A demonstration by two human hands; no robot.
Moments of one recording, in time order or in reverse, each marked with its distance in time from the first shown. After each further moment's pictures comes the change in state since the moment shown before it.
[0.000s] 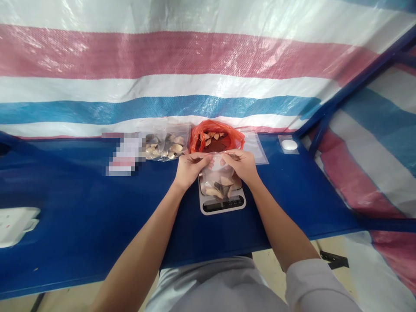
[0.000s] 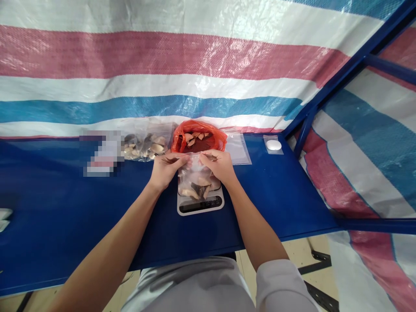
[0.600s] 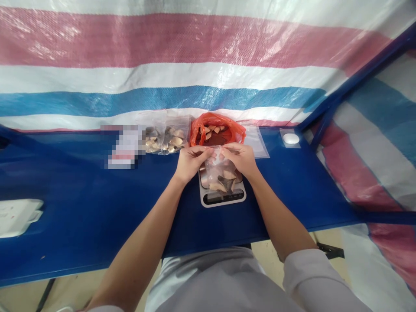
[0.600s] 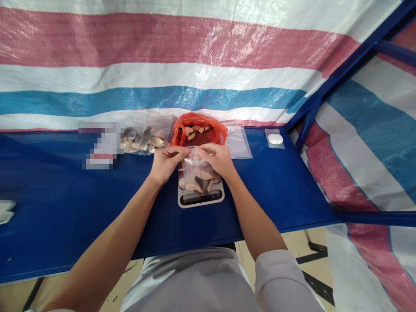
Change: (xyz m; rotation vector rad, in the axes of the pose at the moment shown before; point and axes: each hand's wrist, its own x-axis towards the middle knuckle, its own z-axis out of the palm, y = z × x) left_hand -0.001 0.001 0.003 0.007 -0.031 0.014; right_hand -0.001 -0.001 0.000 -0.003 -0.058 0.005
